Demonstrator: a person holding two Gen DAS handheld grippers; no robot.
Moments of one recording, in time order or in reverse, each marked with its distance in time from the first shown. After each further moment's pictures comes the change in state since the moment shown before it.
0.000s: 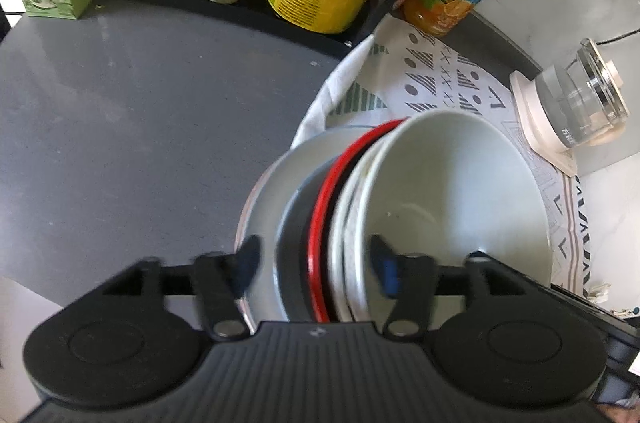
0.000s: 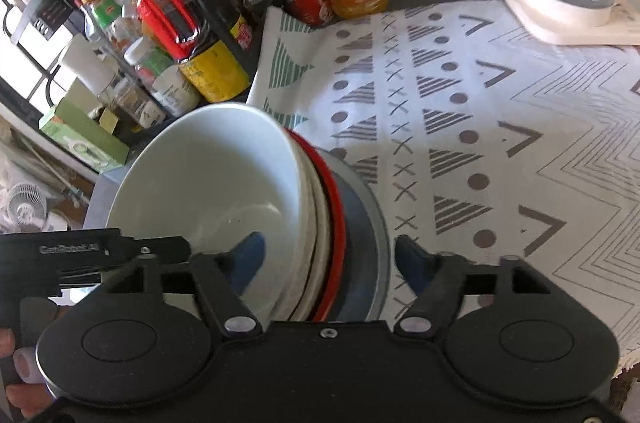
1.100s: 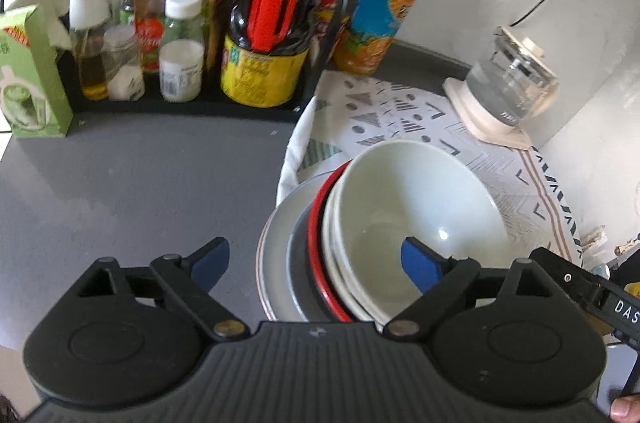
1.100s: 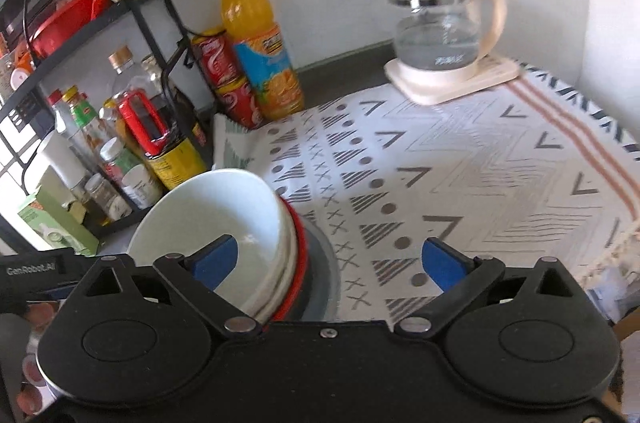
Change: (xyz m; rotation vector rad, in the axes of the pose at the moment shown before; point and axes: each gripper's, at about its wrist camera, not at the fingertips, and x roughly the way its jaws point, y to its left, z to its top) left arm -0.060 -0.001 -0.012 0.296 -0.179 -0.088; right arm -0.089 0.025 -0.064 0.134 -0.372 -0.255
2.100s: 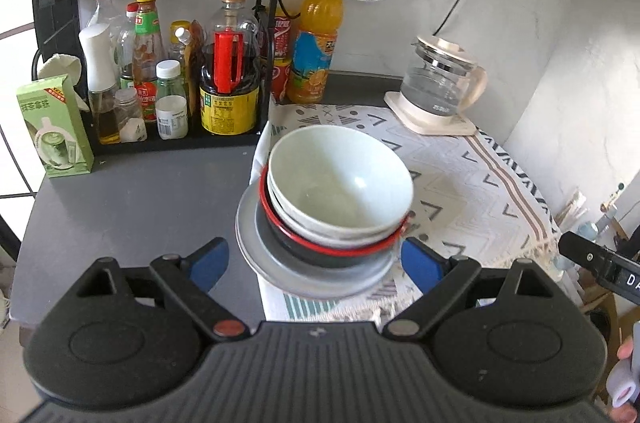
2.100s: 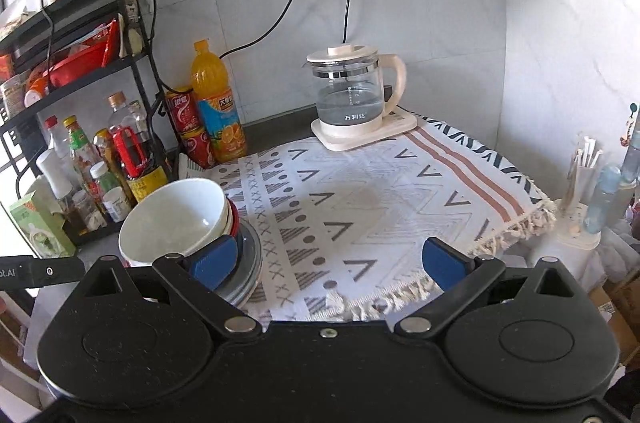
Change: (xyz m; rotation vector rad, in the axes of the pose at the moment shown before) left arm -0.112 -0.042 -0.089 0.176 -0.169 -0.008; right arm -0.143 -0.027 -0.067 -0.020 -0.188 -0.156
